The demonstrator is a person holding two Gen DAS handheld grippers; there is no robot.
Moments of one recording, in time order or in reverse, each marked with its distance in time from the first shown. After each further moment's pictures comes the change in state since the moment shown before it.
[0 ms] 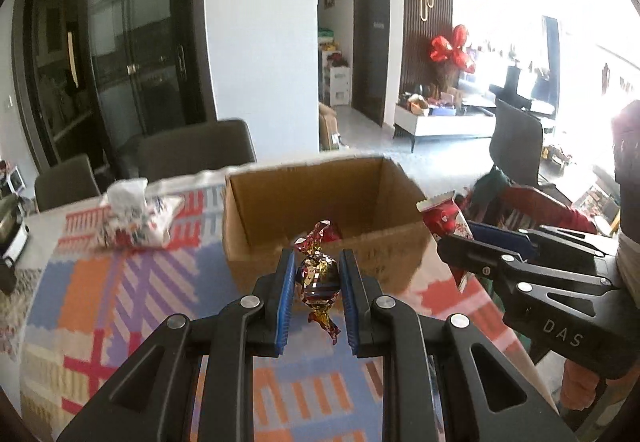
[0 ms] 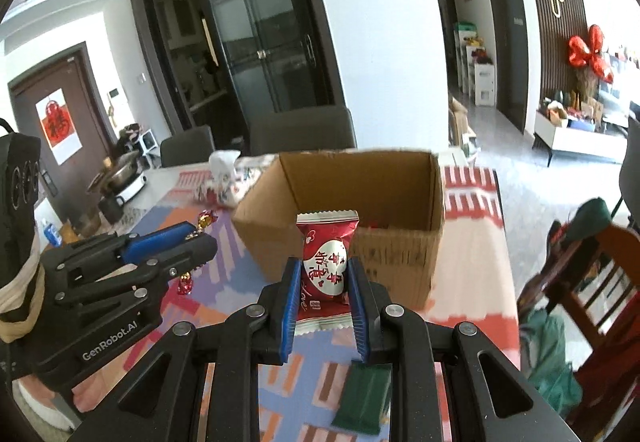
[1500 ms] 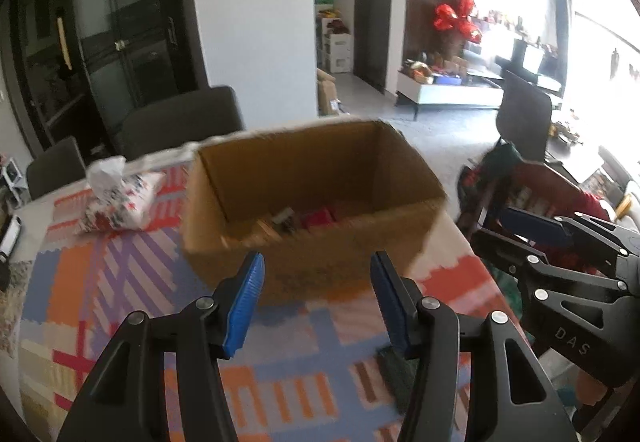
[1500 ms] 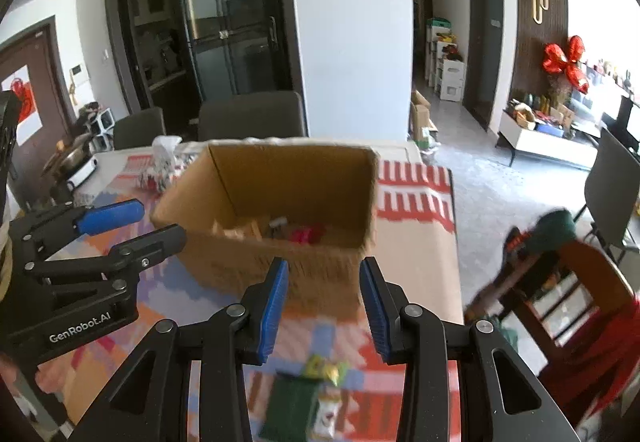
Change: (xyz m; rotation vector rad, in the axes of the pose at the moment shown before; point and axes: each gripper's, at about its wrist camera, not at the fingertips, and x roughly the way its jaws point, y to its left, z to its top) left arm 0.055 -0.031 -0.012 0.008 0.150 -0.012; right arm 0.016 -0.042 -0.010 -0.030 0.080 -0.176
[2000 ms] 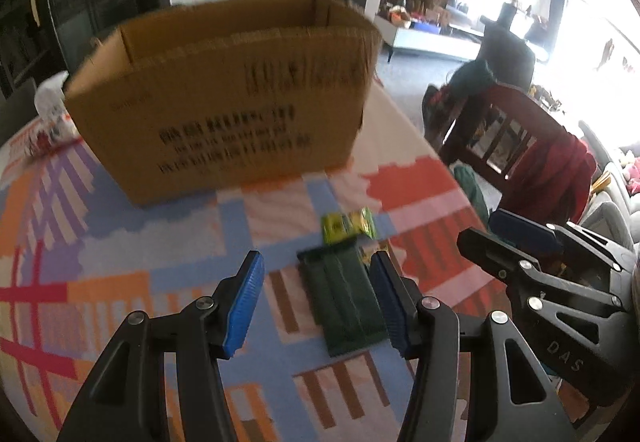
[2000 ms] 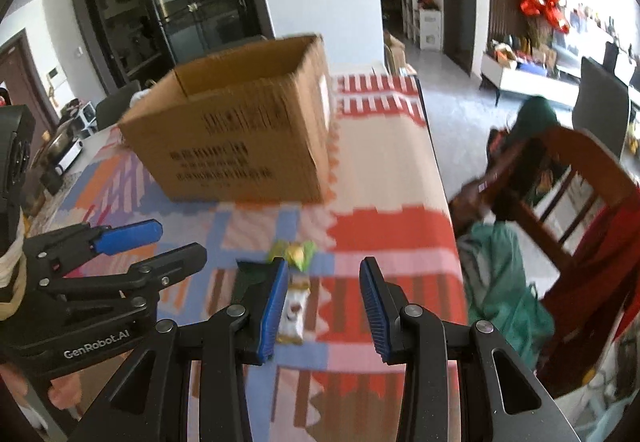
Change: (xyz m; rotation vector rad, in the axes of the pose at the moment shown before) left arm 0.049 -0.056 -0.072 -0.034 0.218 -0.098; right arm 0.009 -0.044 -0.098 0.129 0.149 -0.010
